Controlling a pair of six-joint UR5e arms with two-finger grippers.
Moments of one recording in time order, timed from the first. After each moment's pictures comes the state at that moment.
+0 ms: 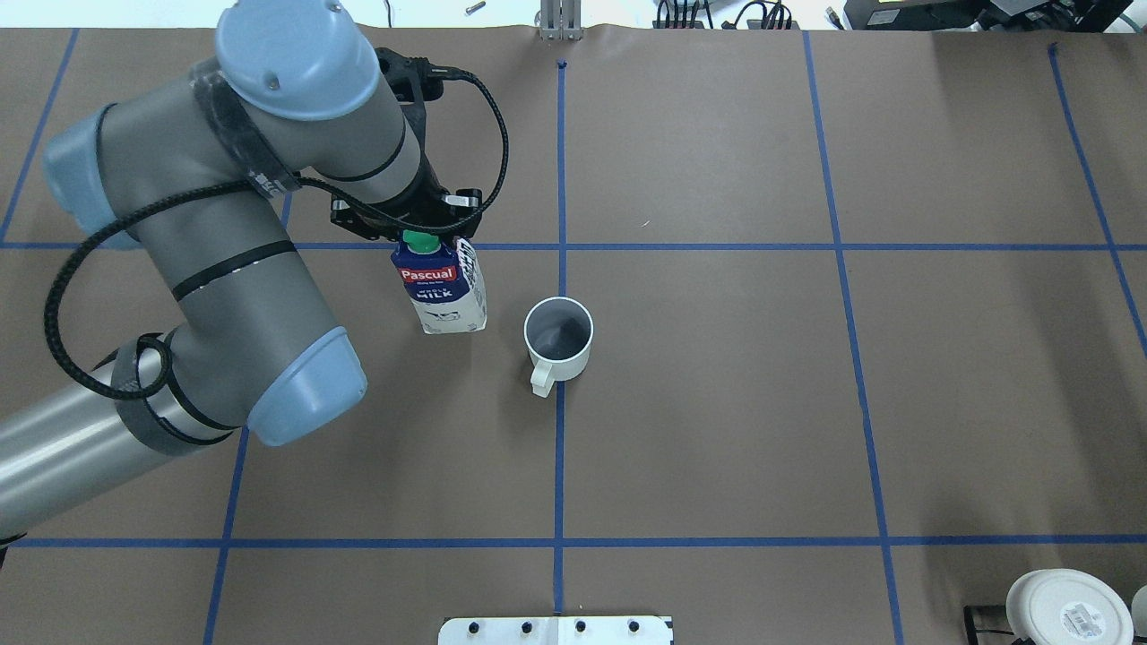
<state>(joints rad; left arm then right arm) -0.69 -2.32 -1.83 -1.35 -1.93 -1.09 1.53 -1.64 1.67 -1.59 2.27 -0.09</state>
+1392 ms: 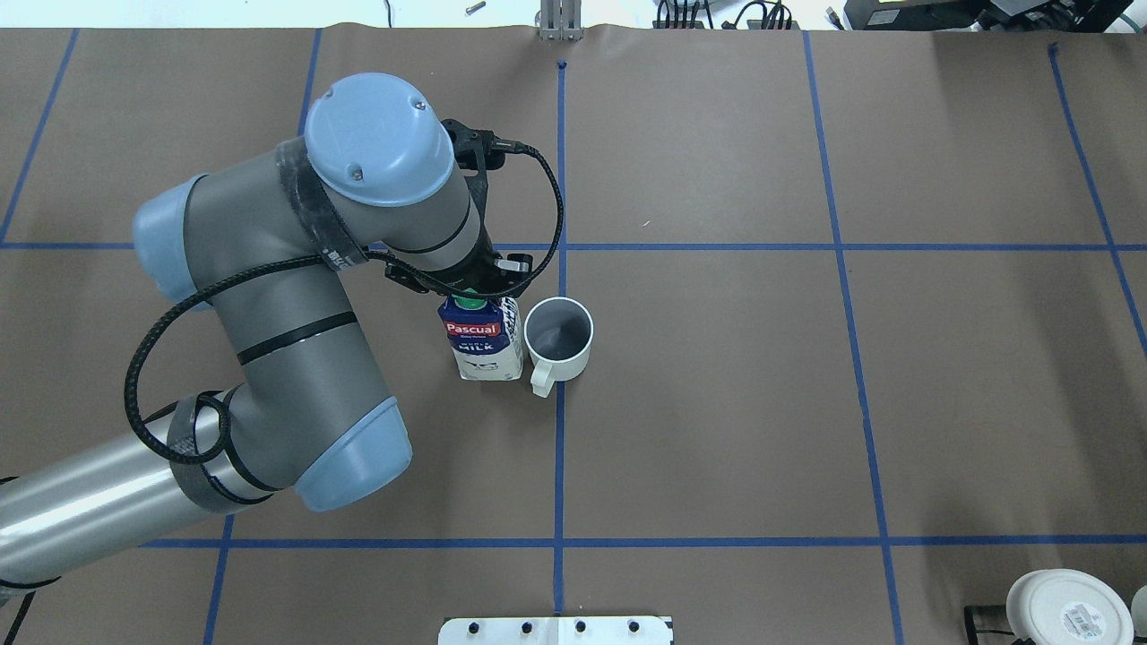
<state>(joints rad) -0.60 -2.33 -1.81 -1.38 -1.89 -1.09 1.53 -1.64 1.67 -1.59 2.27 -0.09</state>
